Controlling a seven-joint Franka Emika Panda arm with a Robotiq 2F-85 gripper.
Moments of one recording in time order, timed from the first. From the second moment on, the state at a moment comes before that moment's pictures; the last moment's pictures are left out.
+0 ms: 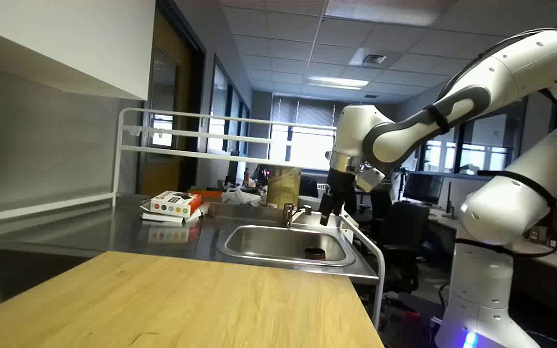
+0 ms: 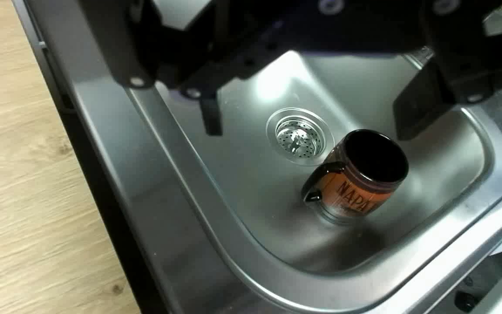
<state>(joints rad) -0.04 -0.68 0.22 -2.81 -0.15 2.34 0.23</state>
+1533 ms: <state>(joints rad) -0.13 -0.60 0.22 -2.70 -0.23 2.36 0.35</state>
